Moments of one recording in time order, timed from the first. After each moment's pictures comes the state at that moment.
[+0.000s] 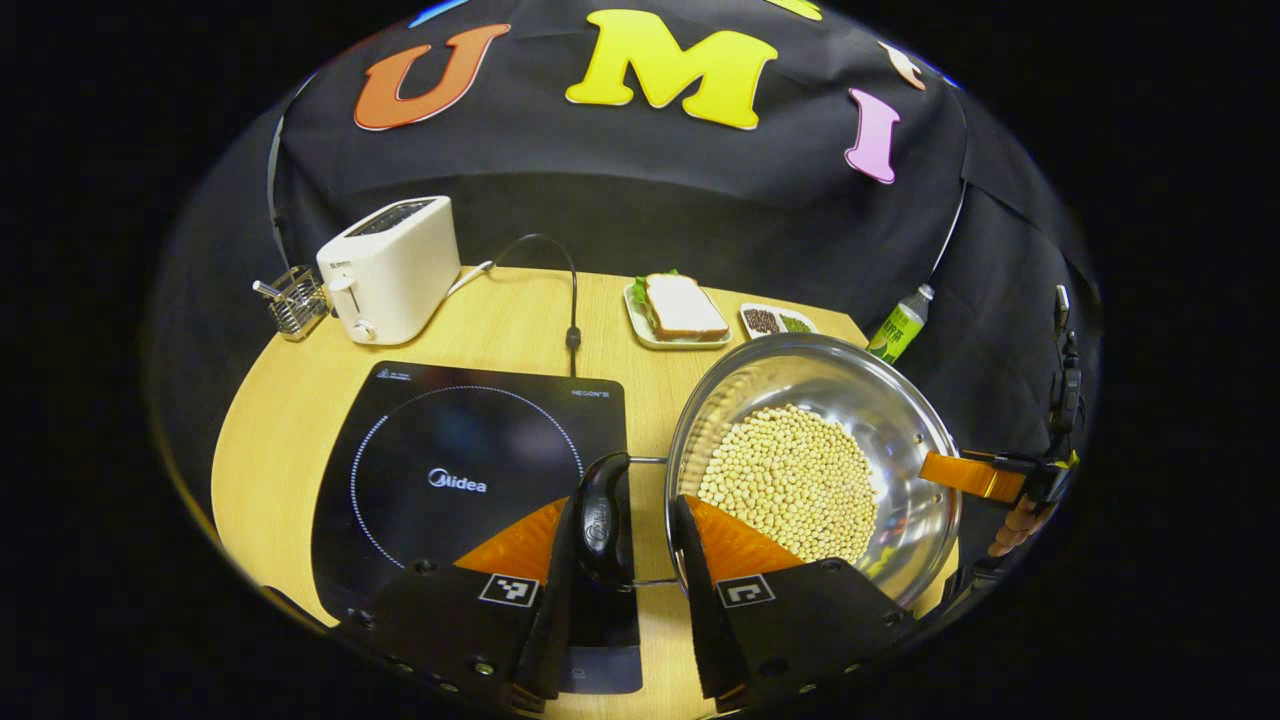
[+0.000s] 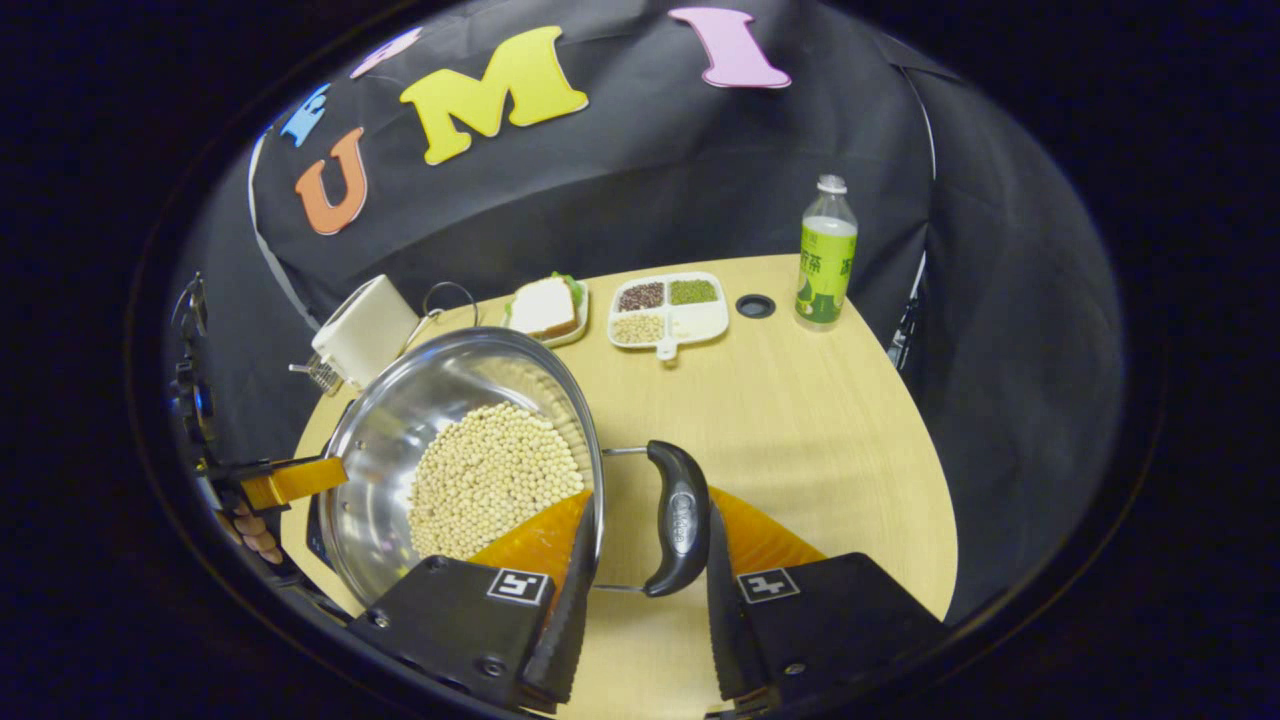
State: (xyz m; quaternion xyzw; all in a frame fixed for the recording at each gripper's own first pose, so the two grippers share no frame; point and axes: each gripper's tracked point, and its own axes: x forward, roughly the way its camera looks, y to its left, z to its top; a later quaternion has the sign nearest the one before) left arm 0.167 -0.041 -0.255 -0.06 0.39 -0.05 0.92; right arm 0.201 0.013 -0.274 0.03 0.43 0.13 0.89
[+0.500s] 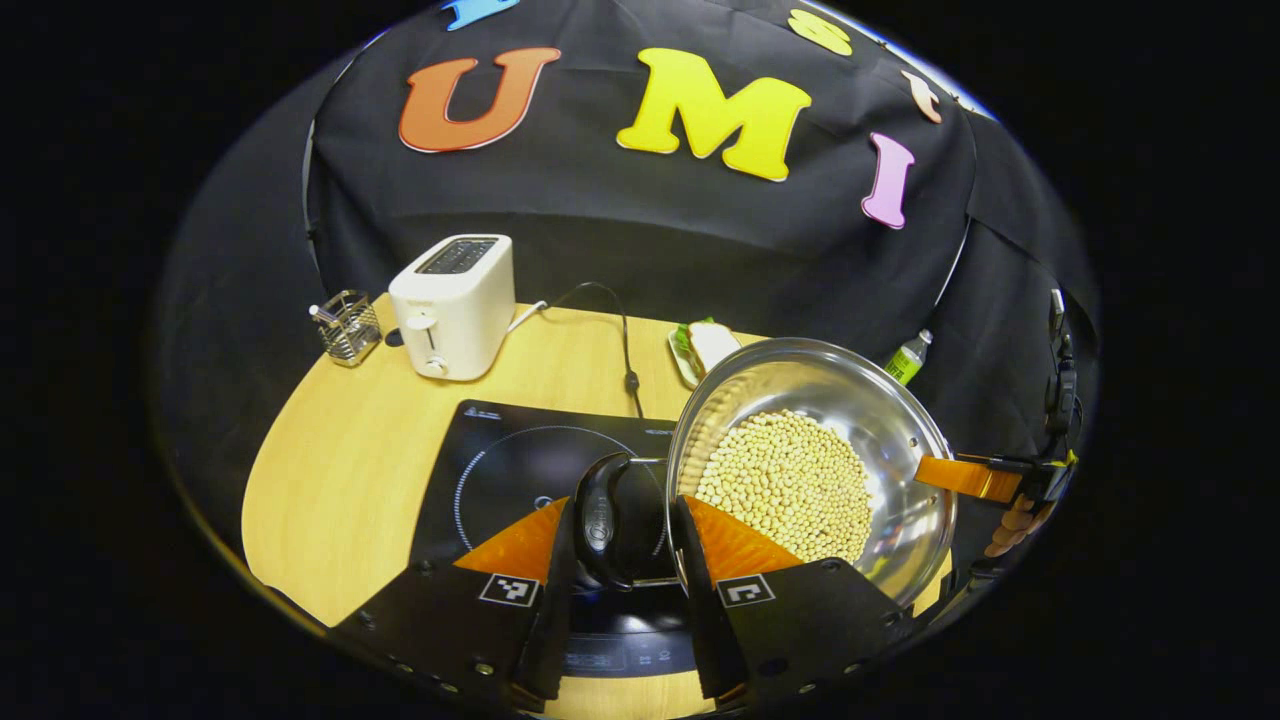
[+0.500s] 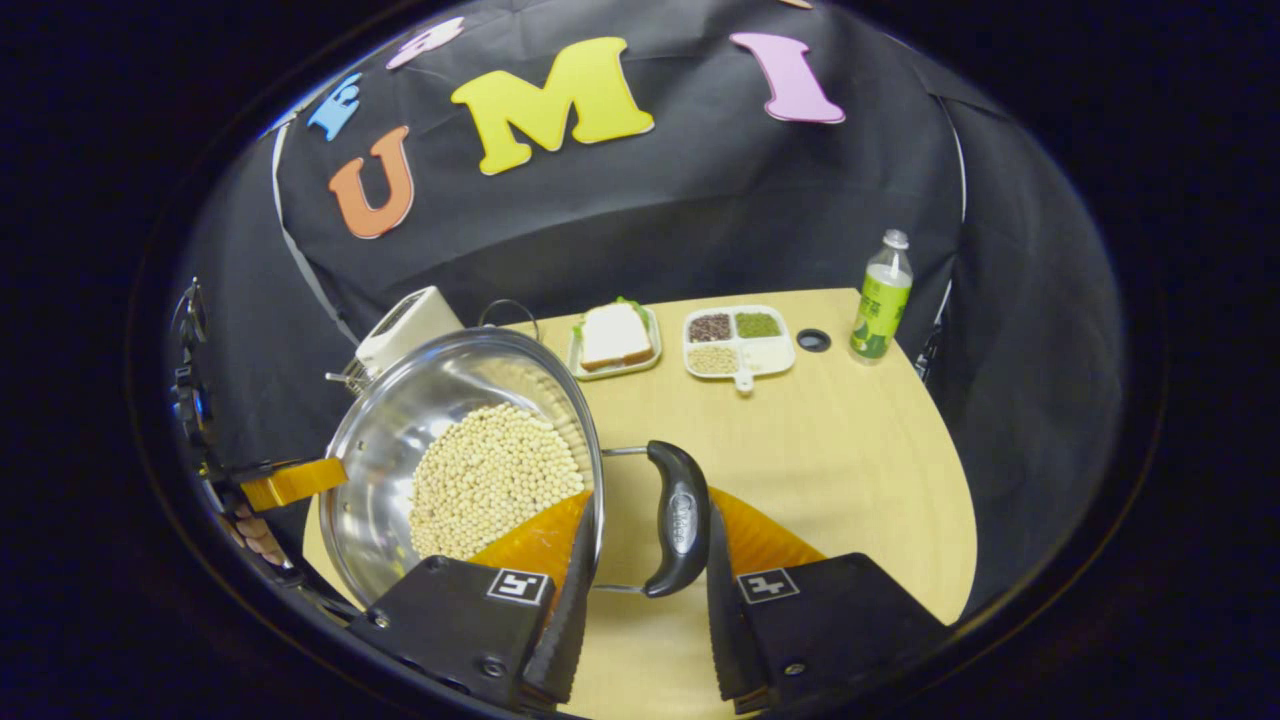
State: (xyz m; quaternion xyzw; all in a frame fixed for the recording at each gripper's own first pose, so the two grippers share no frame) left arm 0.156 0.042 -0.198 -0.07 0.35 -0.03 0.93; right arm 0.187 0.103 -0.224 0.03 0.41 0.16 0.90
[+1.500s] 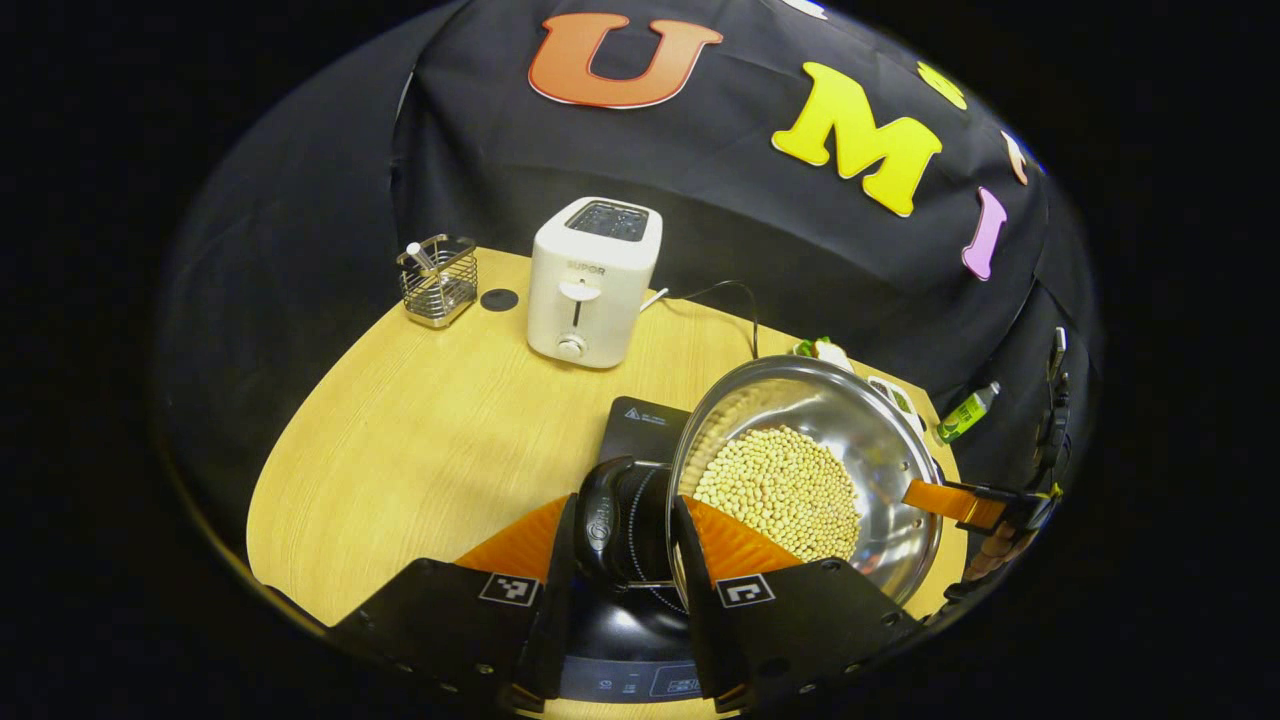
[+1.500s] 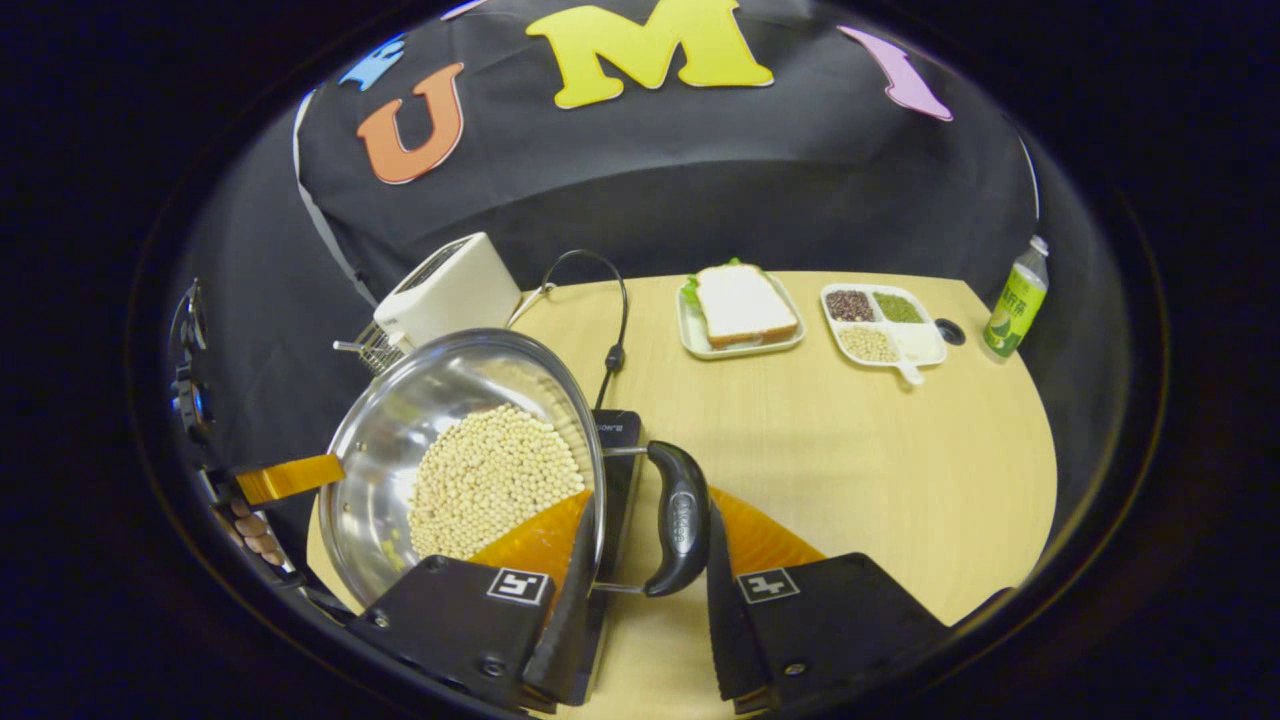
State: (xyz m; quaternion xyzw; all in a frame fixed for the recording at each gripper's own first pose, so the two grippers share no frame) left arm 0.174 0.190 -0.255 -0.12 0.38 0.03 0.92; right arm 0.210 0.268 -0.297 0.02 0.44 0.19 0.88
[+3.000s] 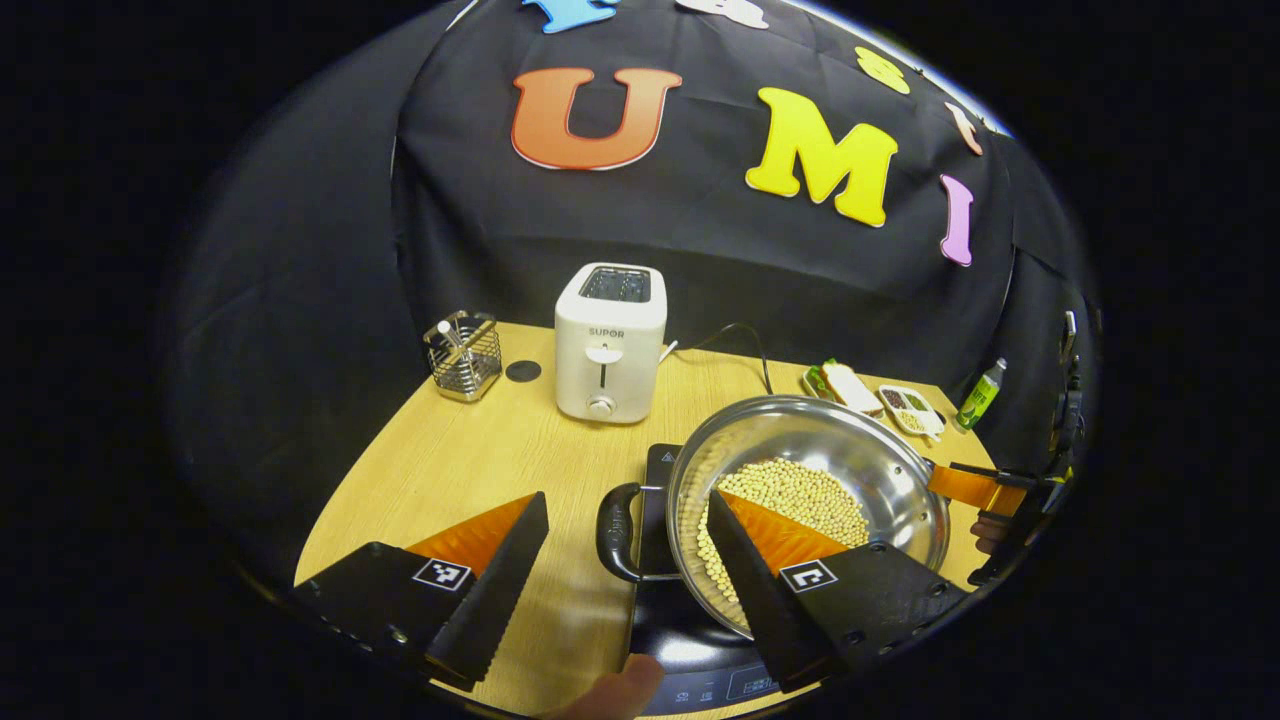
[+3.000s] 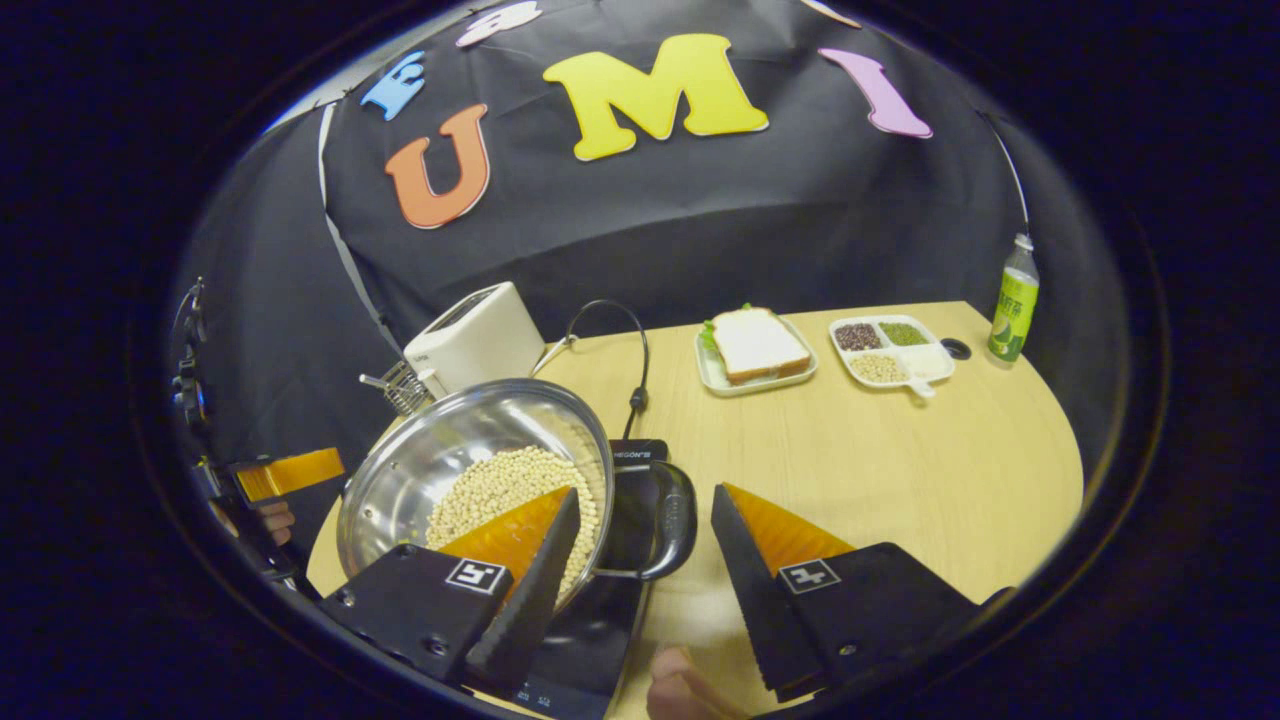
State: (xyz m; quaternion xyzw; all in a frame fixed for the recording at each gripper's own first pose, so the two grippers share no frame) left arm 0.162 0.211 -0.212 -0.05 0.28 0.03 0.96; right arm 0.196 0.267 -0.280 0.05 0.33 0.21 0.92
